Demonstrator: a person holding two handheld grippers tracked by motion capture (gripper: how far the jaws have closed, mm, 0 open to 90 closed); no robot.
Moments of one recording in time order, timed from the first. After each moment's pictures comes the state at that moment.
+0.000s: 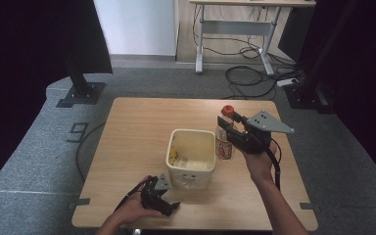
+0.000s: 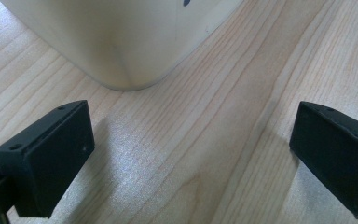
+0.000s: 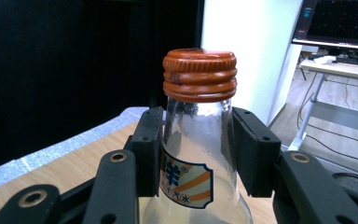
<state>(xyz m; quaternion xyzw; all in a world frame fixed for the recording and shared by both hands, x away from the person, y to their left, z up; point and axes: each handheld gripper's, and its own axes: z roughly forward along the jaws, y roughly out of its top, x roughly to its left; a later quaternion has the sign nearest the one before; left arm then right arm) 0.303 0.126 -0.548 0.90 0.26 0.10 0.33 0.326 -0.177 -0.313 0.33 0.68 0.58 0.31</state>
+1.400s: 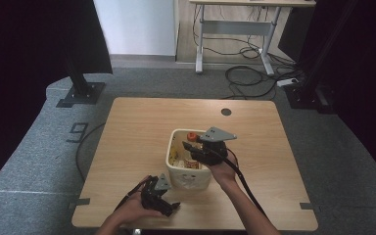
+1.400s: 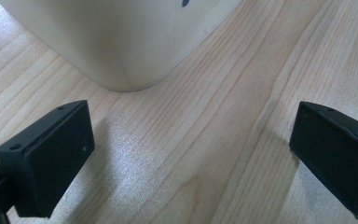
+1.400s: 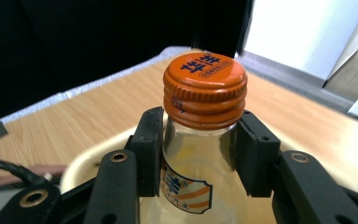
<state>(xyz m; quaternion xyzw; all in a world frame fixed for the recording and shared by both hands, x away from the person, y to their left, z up) 0.303 0.125 -0.548 0.90 0.26 0.09 0.33 0.355 -0.095 -0.404 0.31 0.77 0.52 0.21</state>
